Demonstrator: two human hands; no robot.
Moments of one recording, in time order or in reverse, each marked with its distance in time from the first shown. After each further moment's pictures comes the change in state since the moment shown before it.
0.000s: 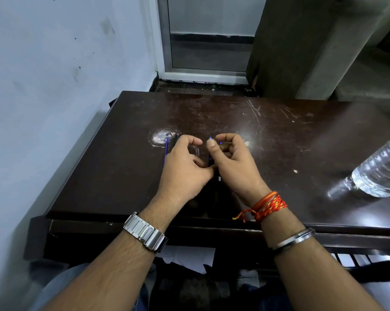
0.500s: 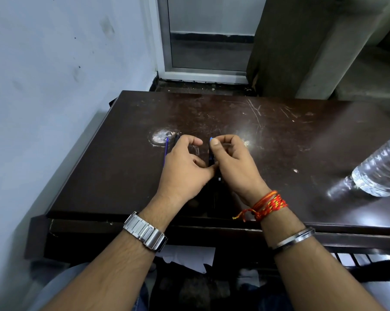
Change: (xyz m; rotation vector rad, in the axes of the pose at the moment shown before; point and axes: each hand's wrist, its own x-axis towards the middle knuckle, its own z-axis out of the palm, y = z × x) left_hand 0.000 -0.001 -0.001 -0.004 -0.019 -0.008; right_hand 0.001 0.000 0.000 -0.007 0.000 0.037
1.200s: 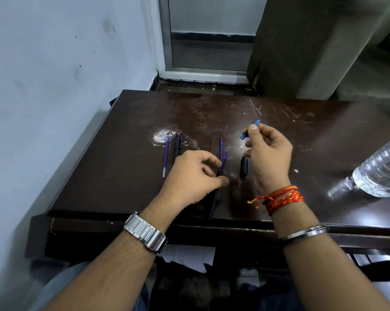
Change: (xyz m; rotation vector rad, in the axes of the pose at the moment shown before) left_hand -0.003 0.000 0.000 0.069 -0.251 -0.003; right_hand 0.014 -0.013 -0.029 0.228 0.484 0.005
